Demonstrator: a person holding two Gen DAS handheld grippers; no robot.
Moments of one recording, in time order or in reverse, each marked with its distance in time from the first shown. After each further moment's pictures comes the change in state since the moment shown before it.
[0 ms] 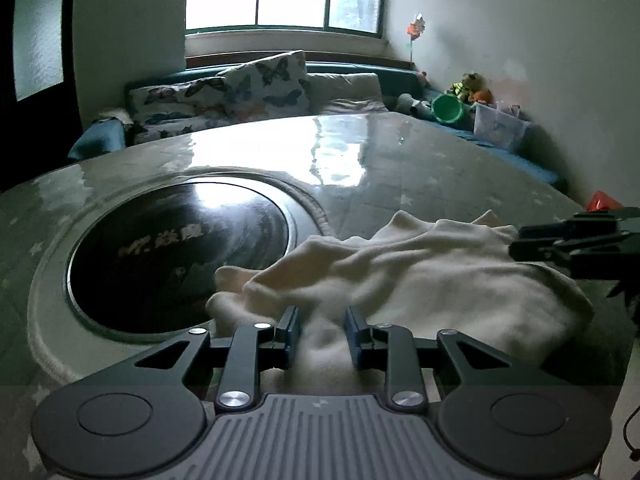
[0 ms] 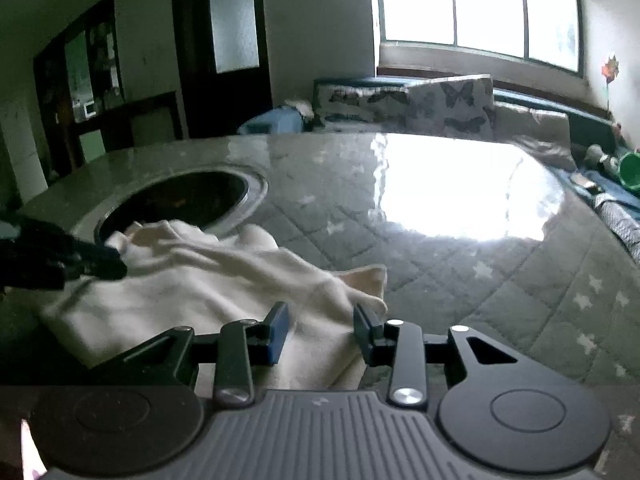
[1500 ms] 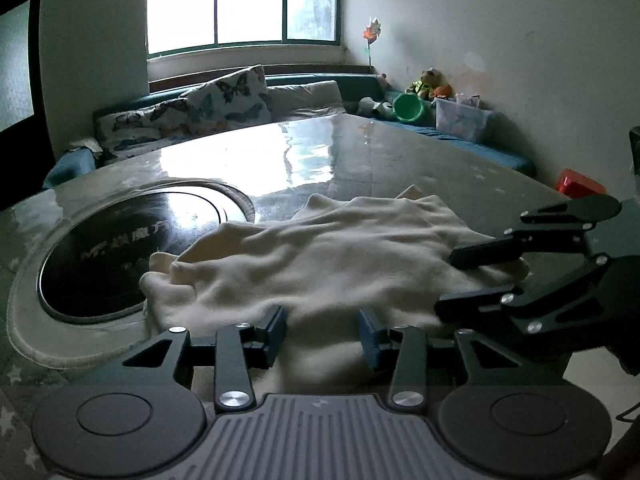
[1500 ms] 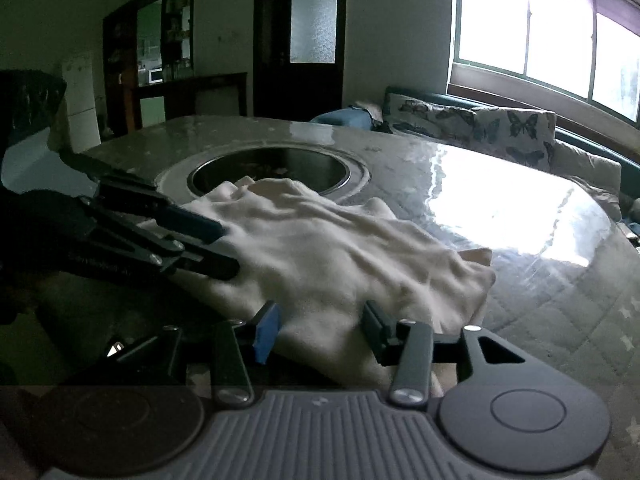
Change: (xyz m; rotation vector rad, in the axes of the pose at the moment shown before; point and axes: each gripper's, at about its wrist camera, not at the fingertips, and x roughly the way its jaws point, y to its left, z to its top) left arm -0.019 -0.055 -0.031 0.101 -0.033 -0.070; right arm -0.030 0.066 -0.029 -0.185 -0.001 0.119
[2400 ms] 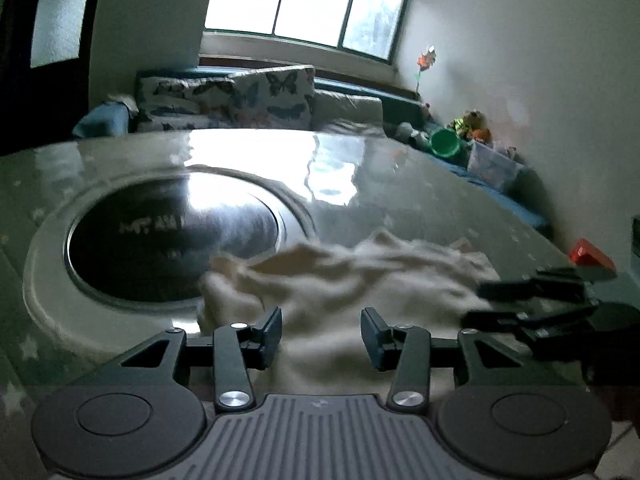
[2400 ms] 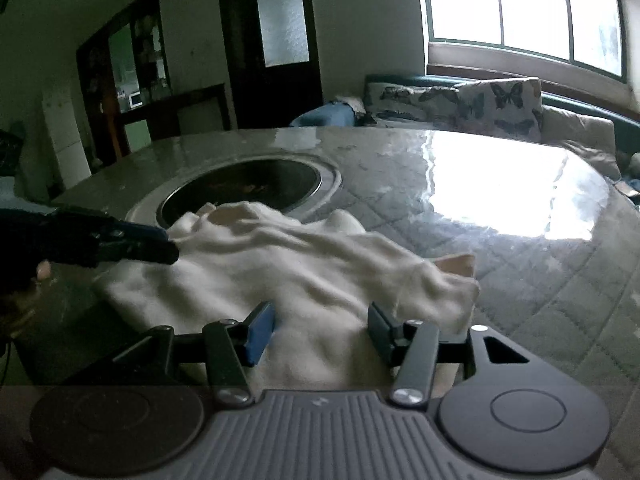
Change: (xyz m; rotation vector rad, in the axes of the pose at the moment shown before) left arm -0.006 0.060 0.017 -0.234 -0.036 0.015; right arm 0.022 -0.045 0.015 0.136 0.009 0.016
